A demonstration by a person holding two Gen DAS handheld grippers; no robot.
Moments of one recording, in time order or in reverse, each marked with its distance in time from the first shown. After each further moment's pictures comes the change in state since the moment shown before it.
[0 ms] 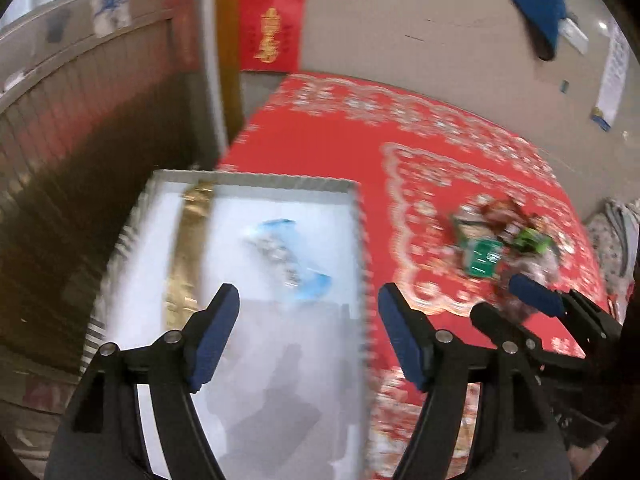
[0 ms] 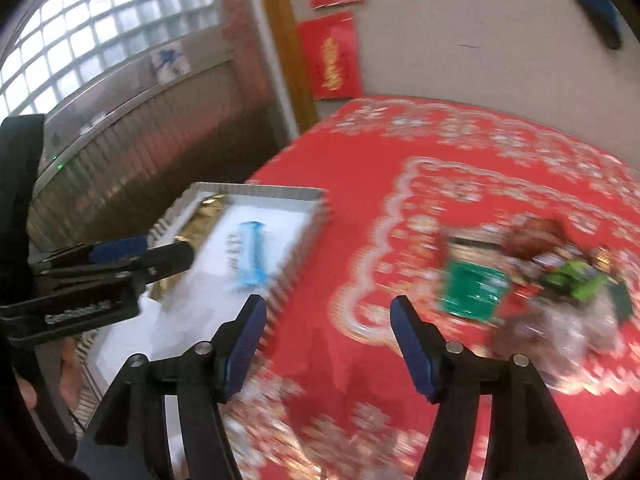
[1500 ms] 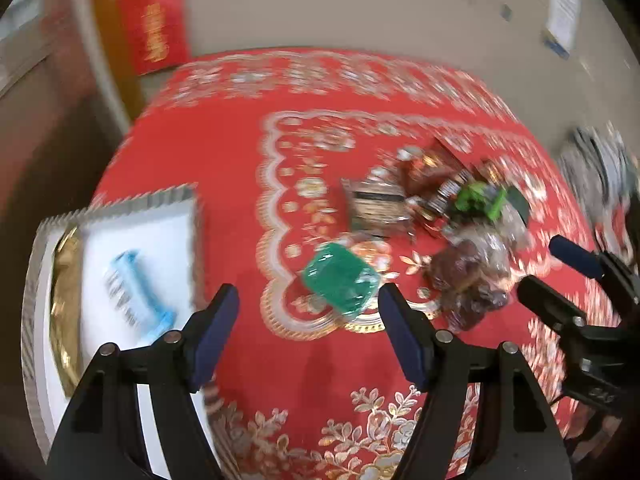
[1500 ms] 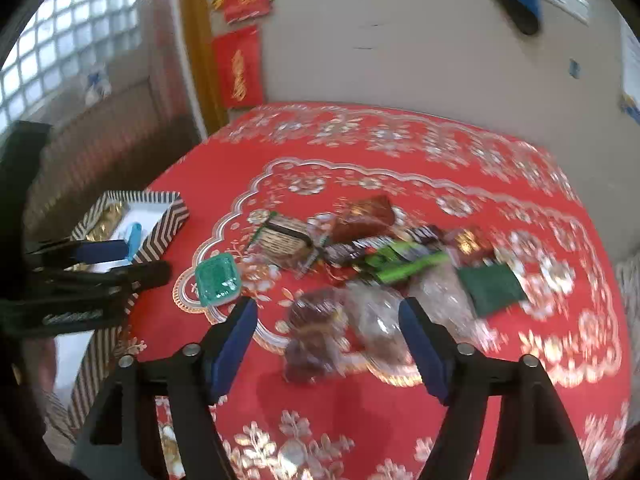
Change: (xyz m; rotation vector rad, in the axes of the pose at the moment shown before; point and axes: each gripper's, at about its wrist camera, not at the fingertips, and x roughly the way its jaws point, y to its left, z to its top) left arm 0.051 -0.113 0.021 0.256 0.123 -0.097; right arm -0.048 -0.115 -0.011 0.056 -0.018 -0.197
